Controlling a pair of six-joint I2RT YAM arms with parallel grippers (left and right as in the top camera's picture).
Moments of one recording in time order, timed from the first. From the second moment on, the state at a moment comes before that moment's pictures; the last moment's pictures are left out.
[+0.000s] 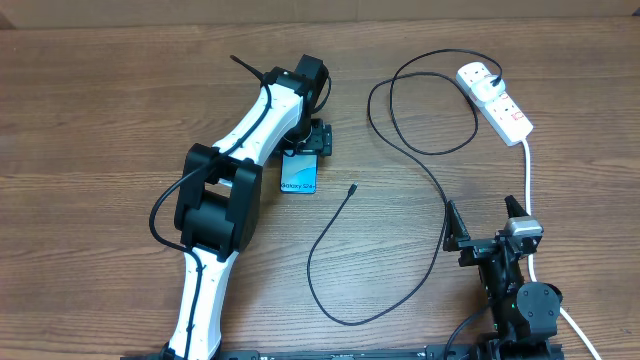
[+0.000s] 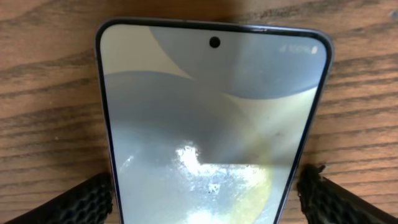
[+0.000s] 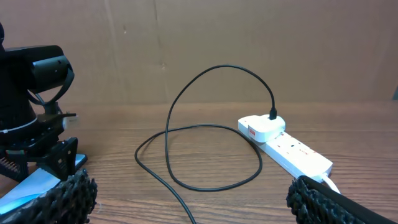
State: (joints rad) left arm -0.39 2.37 1.93 -1.10 0.00 -0.42; right arm 0.05 0.01 0.02 -0.04 -0.05 0.06
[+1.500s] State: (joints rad) left arm -0.39 2.43 2.08 -1.37 0.10 -0.42; right arm 0.05 0.01 0.02 -0.03 -0.05 0.06
